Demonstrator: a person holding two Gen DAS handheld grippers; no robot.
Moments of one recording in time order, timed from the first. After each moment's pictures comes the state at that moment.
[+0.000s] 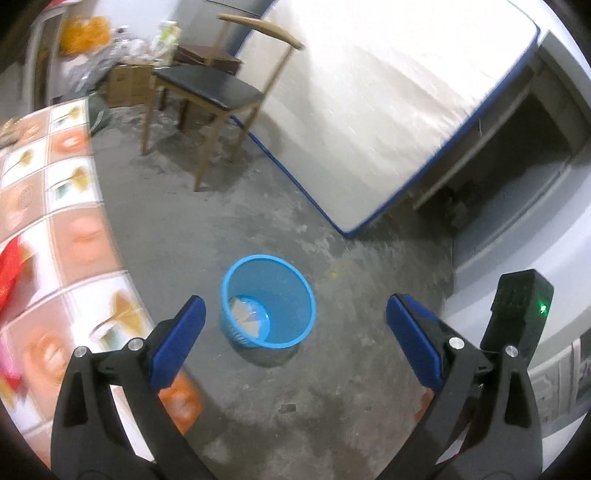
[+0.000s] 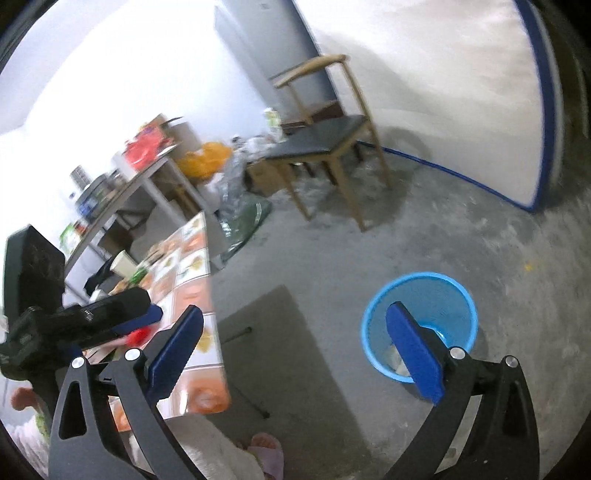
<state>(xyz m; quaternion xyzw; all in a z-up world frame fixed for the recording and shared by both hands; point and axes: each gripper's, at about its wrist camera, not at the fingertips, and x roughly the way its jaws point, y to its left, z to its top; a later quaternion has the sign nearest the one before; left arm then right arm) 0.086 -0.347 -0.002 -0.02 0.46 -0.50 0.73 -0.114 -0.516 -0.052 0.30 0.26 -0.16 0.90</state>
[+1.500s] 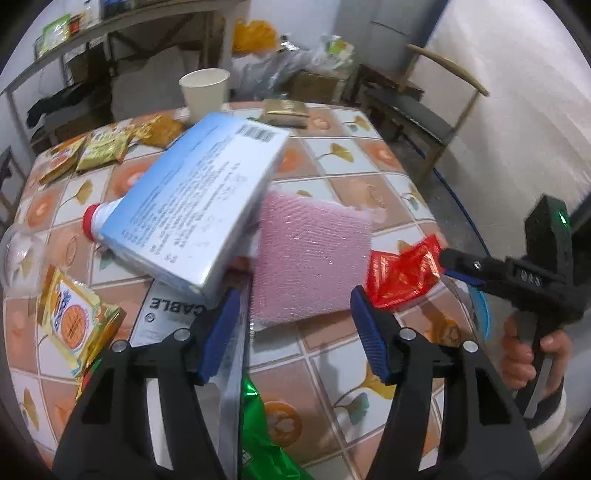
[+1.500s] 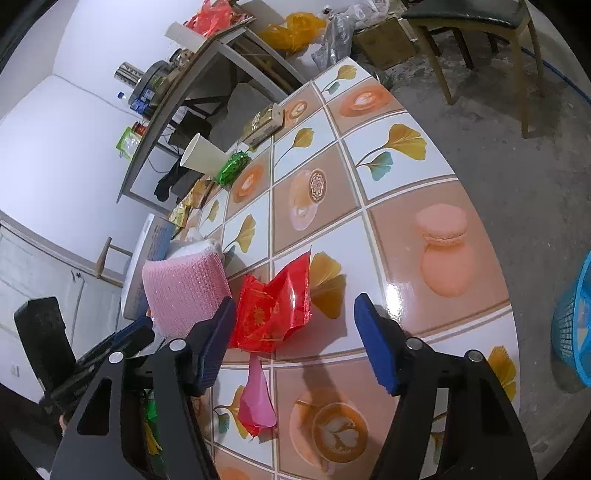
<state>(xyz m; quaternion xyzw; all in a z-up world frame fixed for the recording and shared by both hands) 0.252 -0.089 -0.021 0.03 0.48 -0.23 0.84 0.171 -0.359 -0.109 0.36 0.43 0.08 0.83</state>
